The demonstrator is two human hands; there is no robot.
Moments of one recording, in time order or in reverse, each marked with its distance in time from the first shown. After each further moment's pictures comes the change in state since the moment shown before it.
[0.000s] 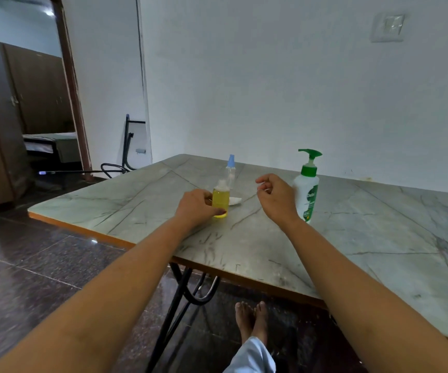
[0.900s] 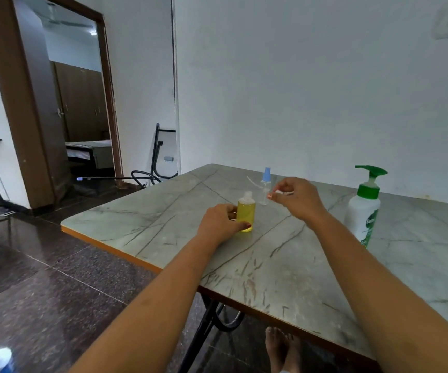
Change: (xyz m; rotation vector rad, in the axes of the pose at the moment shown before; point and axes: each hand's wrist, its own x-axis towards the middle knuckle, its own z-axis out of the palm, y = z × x) left_hand 0.025 -0.027 -0.007 -0.090 -0.008 -0.036; right_hand 0.054 -0.015 0.035 -0.055 -0.206 0.004
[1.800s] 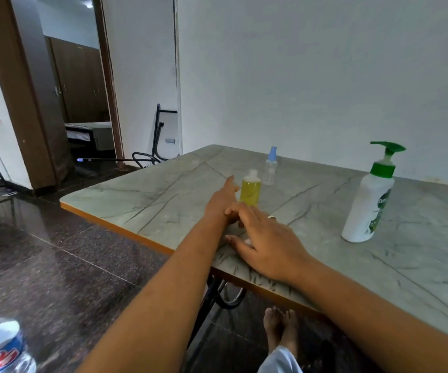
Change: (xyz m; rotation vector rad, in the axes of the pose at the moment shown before) left_hand 0.002 -0.001 0.007 -0.094 -0.045 -0.068; right_hand -0.113 -0.029 0.050 -0.423 -0.278 -0.474
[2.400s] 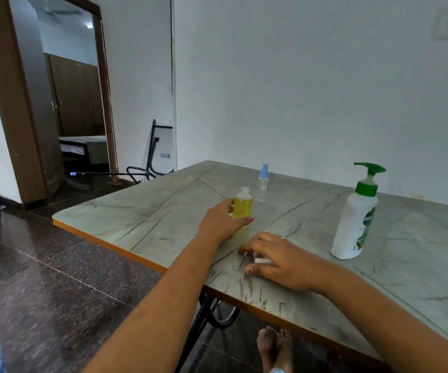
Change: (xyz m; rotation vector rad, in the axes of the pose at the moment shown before) left_hand -0.002 -0.004 0.008 0.001 0.100 0.100; right_hand -0.005 0.034 -0.030 0.076 -0.447 0.062
